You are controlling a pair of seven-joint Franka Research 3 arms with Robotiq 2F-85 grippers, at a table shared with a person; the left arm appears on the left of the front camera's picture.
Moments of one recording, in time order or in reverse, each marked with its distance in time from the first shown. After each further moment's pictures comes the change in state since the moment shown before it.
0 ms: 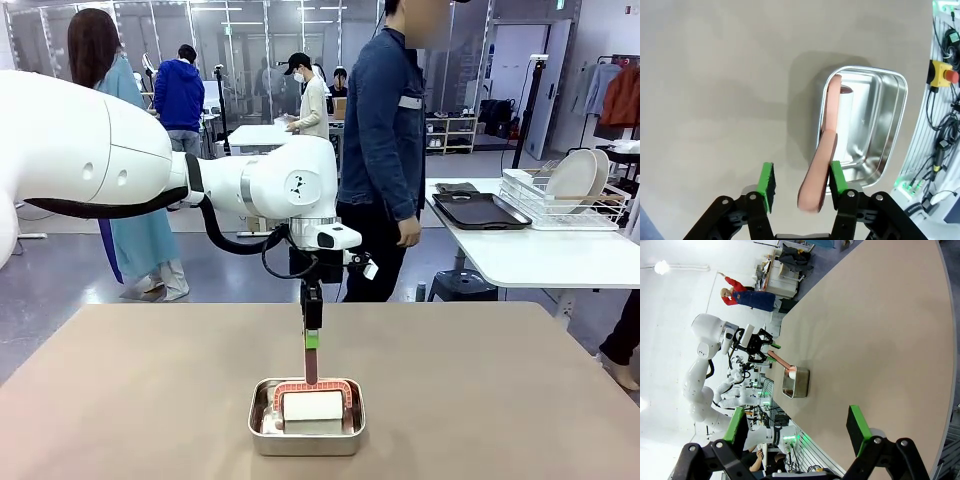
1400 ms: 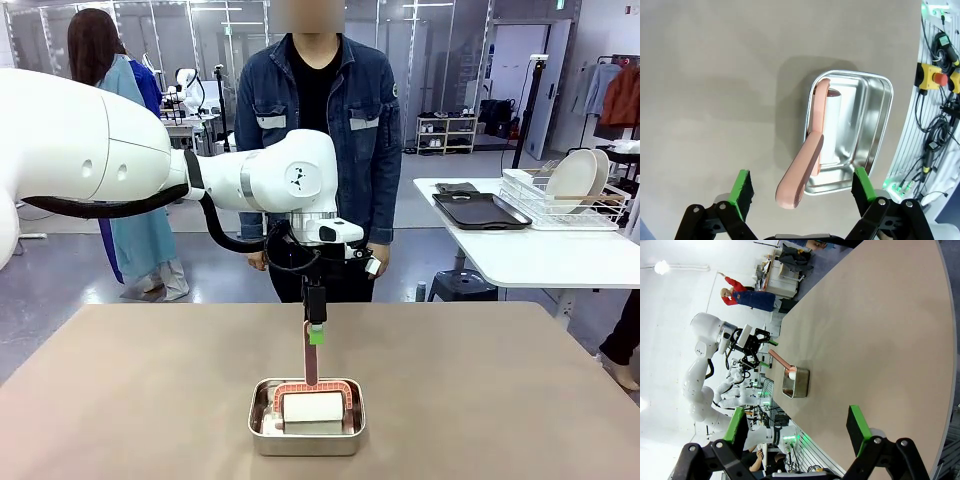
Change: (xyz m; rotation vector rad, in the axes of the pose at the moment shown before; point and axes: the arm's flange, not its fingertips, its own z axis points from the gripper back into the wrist) left arm 0.002 -0.005 0.006 -0.046 -0.012 0.021; right arm 0.000 0.000 0.000 0.000 0.000 0.000
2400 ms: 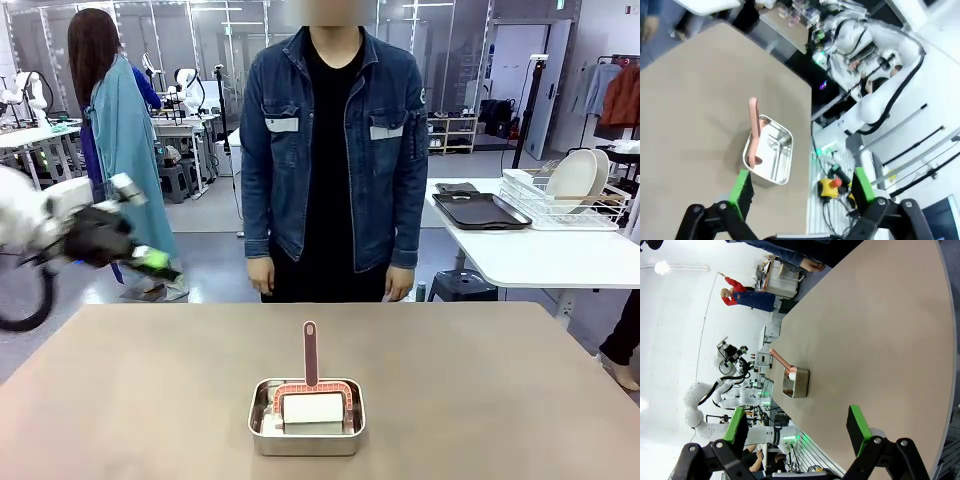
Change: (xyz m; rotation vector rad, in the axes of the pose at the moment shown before) left arm -0.392 -0.015 0.015 -0.383 -1.203 0.261; right arm 0.000 0.000 0.001 0.000 -0.002 0.000
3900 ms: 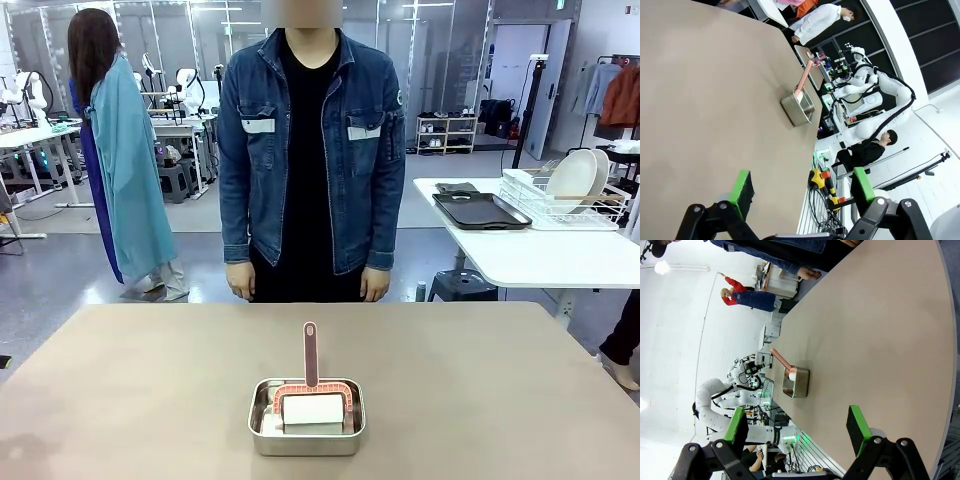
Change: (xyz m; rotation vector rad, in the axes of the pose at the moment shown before) left arm -0.231 0.048 0.218 0.063 -0.251 0.354; right arm 0.000 0.000 0.000 0.000 0.001 0.000
